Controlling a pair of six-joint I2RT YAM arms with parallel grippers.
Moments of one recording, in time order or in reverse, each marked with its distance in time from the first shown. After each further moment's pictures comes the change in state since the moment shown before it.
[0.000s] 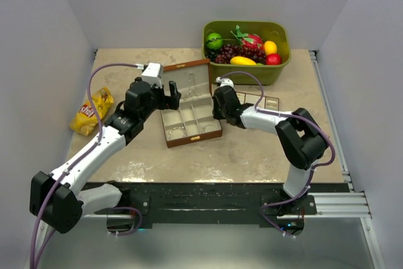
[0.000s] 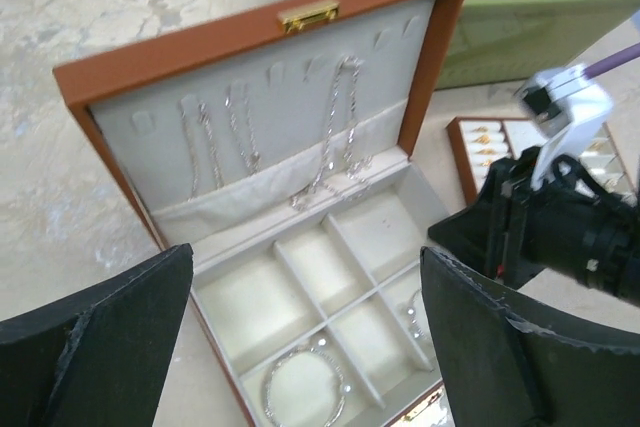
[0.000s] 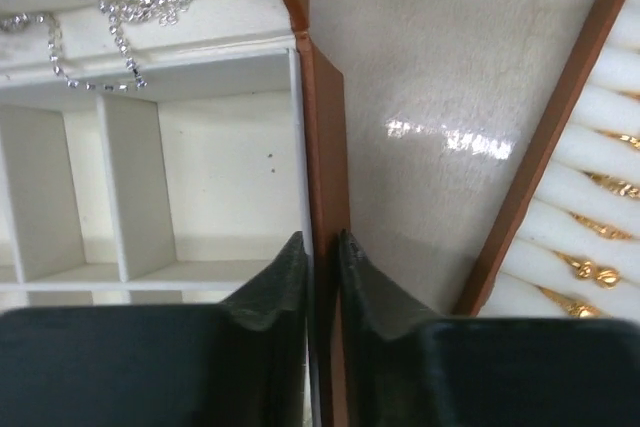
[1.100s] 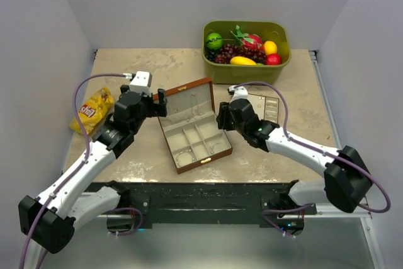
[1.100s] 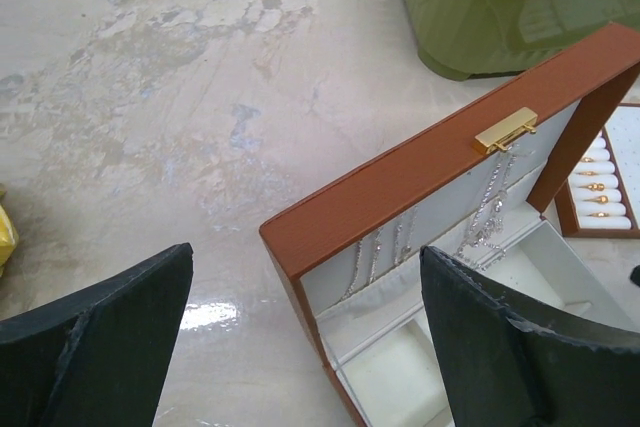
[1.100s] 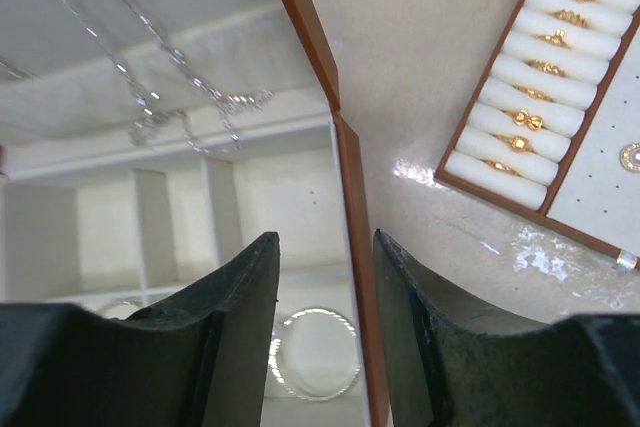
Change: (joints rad) left arm 0.000 -0.187 -0.082 -0.121 -0.157 0.076; right arm 0.111 -0.475 -0.255 -0.091 0.082 -0.014
